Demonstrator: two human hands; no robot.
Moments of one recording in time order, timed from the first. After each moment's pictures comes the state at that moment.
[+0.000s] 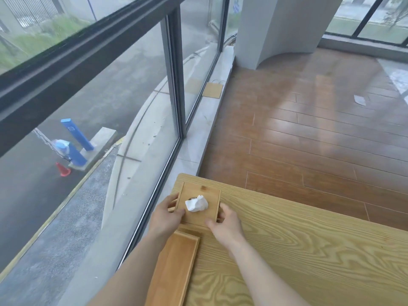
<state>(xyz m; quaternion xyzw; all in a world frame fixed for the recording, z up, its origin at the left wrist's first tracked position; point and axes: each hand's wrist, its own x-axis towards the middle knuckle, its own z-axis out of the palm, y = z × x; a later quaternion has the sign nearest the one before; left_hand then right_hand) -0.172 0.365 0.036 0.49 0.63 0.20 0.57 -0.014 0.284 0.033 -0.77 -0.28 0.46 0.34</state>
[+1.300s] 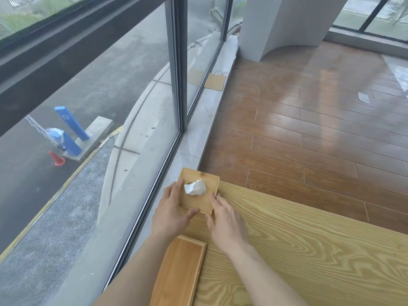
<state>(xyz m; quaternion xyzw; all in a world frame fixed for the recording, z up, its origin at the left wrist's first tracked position) -0.176 0.399 -0.007 0.71 0.57 0.15 0.39 -0.028 0.318 0.034 -0.79 -0.55 0.24 0.09</state>
